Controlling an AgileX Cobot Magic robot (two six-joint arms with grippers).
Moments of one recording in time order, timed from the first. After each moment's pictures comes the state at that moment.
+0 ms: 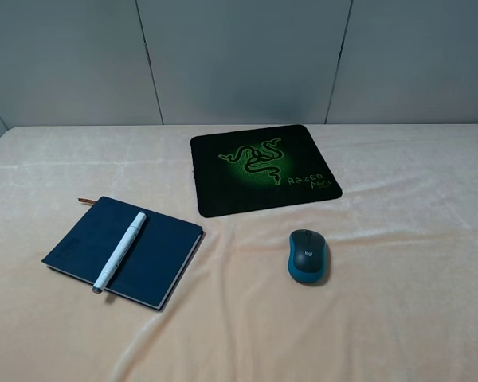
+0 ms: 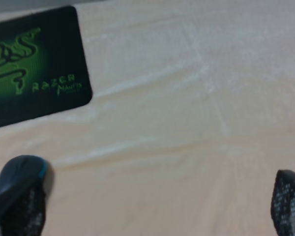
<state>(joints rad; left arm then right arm) -0.02 0.00 -0.49 -0.03 1.05 0.07 -0.04 0.54 -0.72 0.06 0.97 -0.01</state>
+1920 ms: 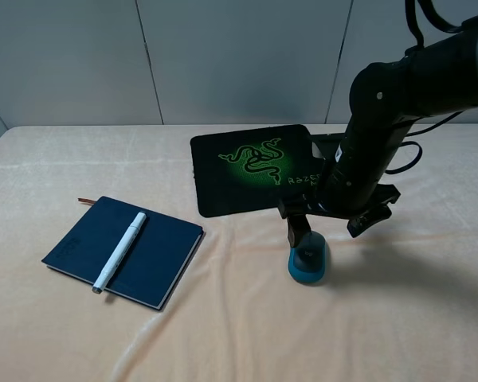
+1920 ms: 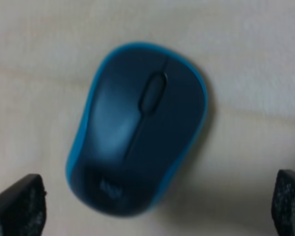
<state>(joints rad) -0.02 0.00 -0.49 -0.03 1.05 0.07 0.53 1.81 -1.04 0.10 0.80 0.20</state>
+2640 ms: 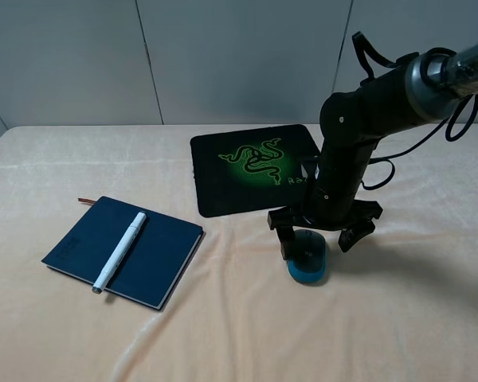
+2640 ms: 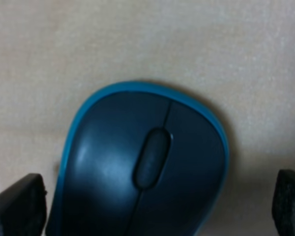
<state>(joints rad) -0.02 0.00 -0.49 -0.03 1.05 0.07 0.53 1.98 -1.11 0.11 0.82 0.27</state>
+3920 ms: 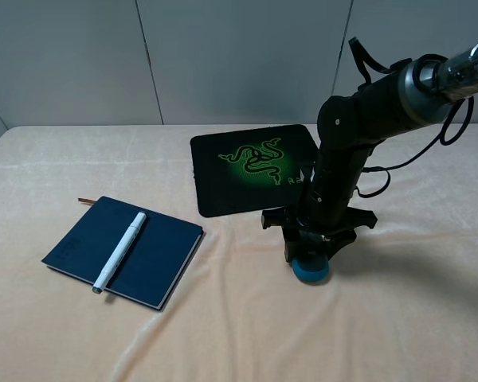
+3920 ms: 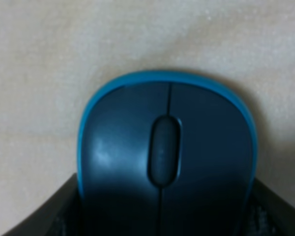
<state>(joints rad) -0.02 0.00 -0.49 -0.03 1.05 0.07 0.53 2.00 -1.11 0.19 0.81 0.30</state>
